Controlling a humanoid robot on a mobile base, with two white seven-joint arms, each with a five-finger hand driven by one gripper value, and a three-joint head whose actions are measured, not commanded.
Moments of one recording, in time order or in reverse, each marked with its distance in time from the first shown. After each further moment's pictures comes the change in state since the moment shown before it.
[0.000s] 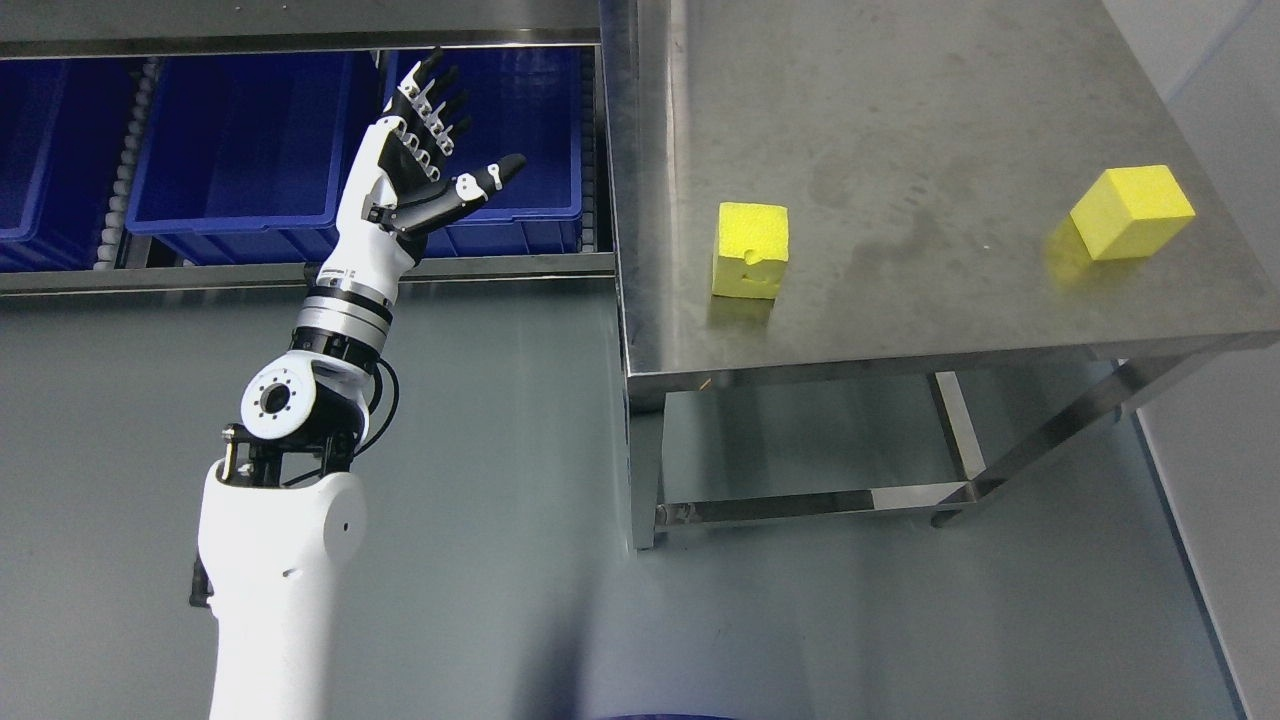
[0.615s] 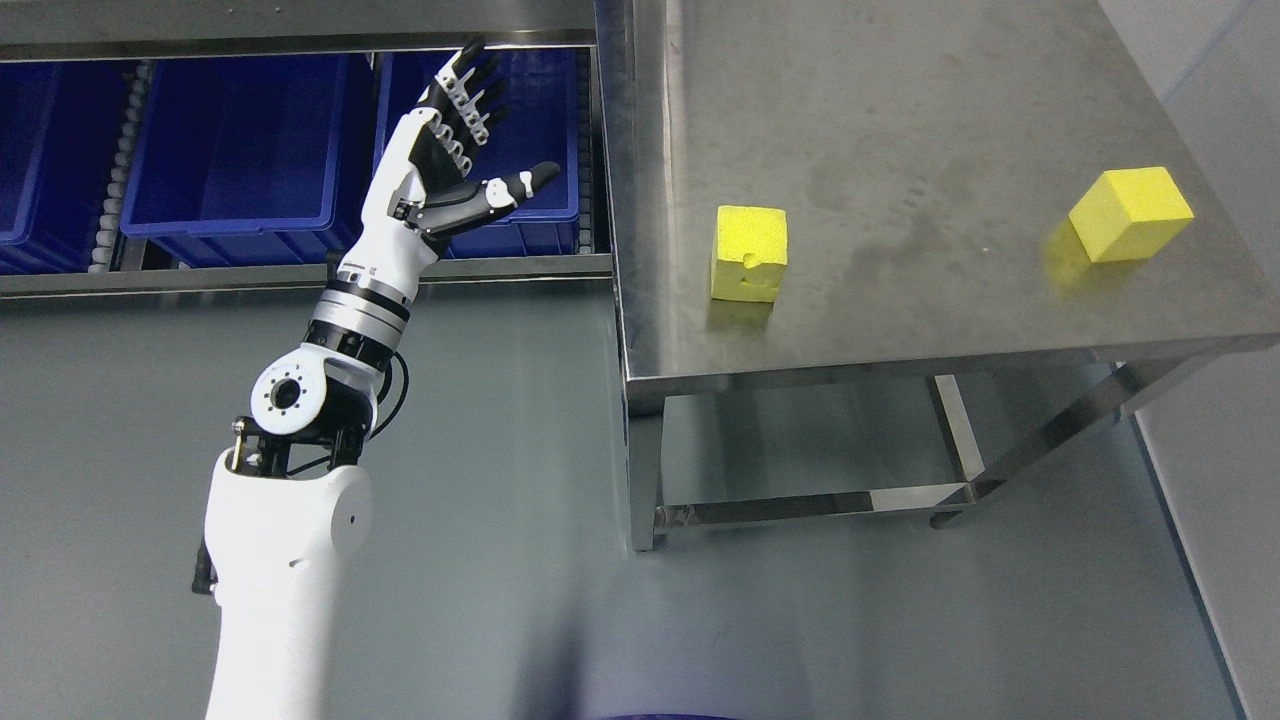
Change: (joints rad) left arm -0.049 0.026 -0.045 0.025 -0.033 -0.066 -0.168; right arm 0.000 0.000 0.000 0.000 0.000 0.000 0.000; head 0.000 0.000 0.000
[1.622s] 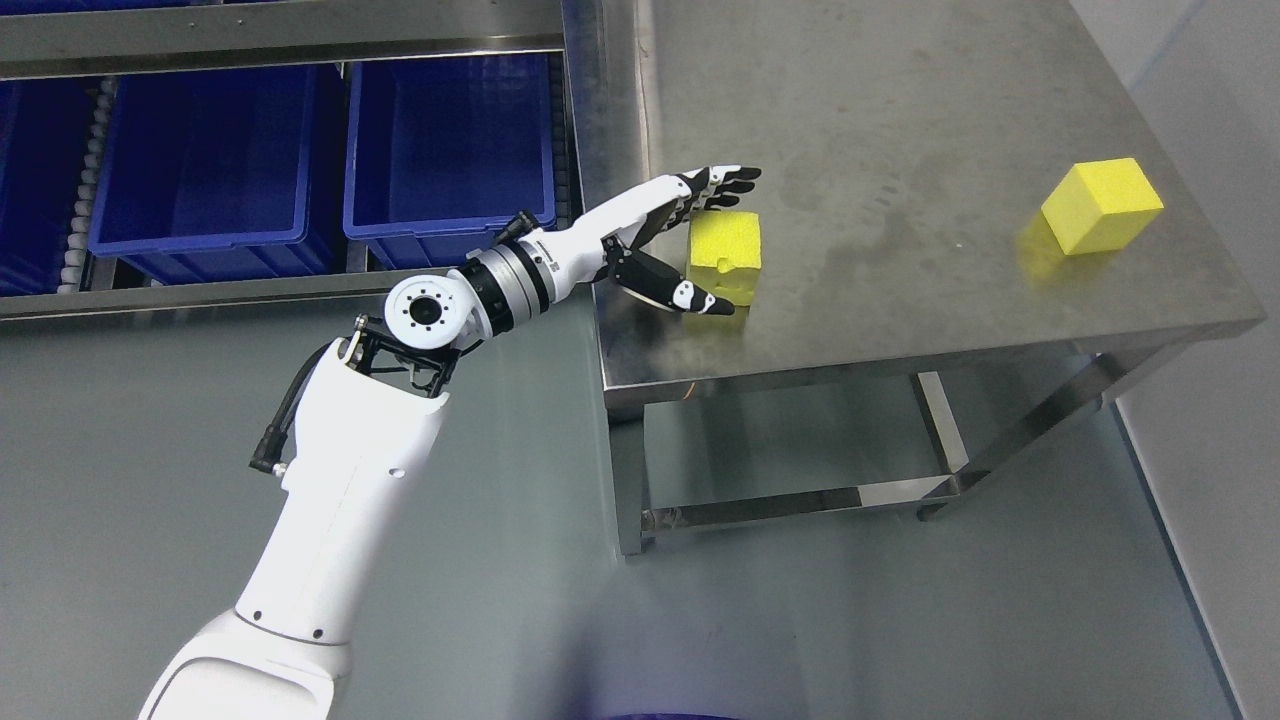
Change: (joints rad) left arm -0.229 0.001 -0.286 0.267 -0.317 -0.005 -0.363; right arm 0.000 0.000 0.000 0.000 0.000 0.000 0.000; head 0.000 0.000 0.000
